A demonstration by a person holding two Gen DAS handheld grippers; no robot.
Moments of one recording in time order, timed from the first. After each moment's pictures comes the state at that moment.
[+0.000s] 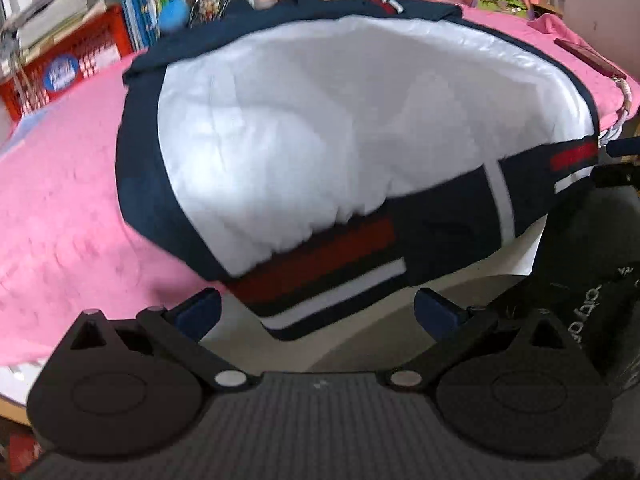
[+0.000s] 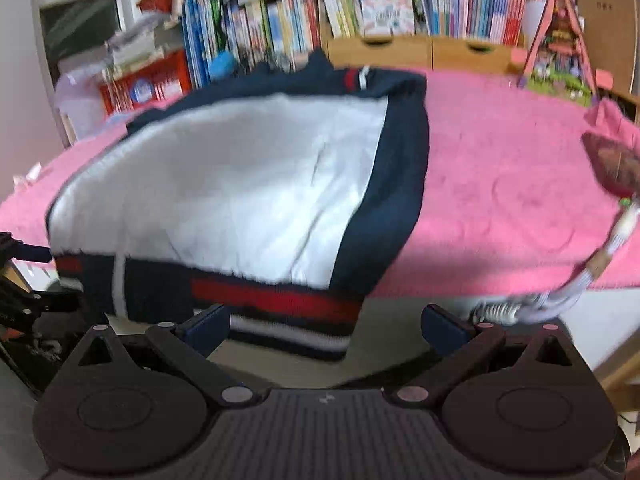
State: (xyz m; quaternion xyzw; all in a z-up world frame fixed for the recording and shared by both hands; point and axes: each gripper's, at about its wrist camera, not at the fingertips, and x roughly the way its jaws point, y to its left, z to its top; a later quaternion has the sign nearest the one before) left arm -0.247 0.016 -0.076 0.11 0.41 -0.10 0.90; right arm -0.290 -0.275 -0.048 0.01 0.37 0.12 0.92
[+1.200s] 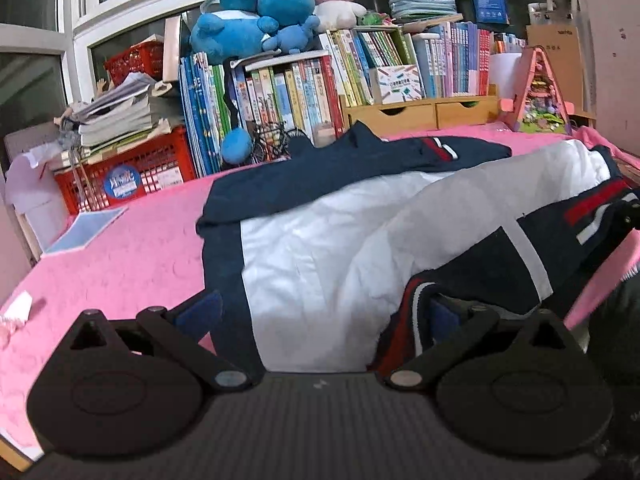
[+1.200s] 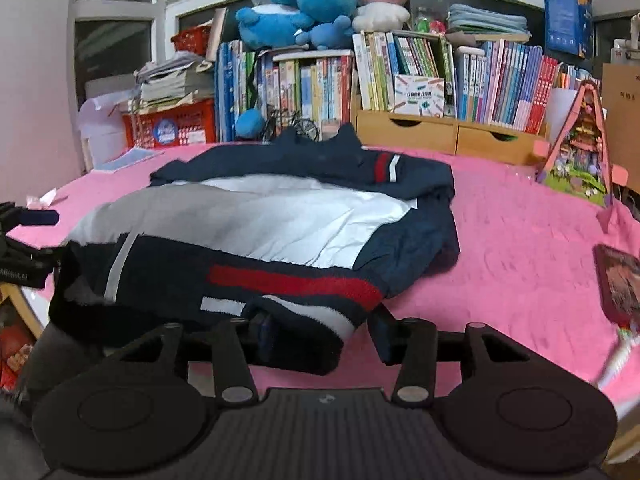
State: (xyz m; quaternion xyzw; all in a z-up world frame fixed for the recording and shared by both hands) left arm -0.219 0.032 0.002 0.10 0.23 -0.05 0.97; right arm -0.258 -0.247 0.020 -0.02 0.27 0.13 0.95
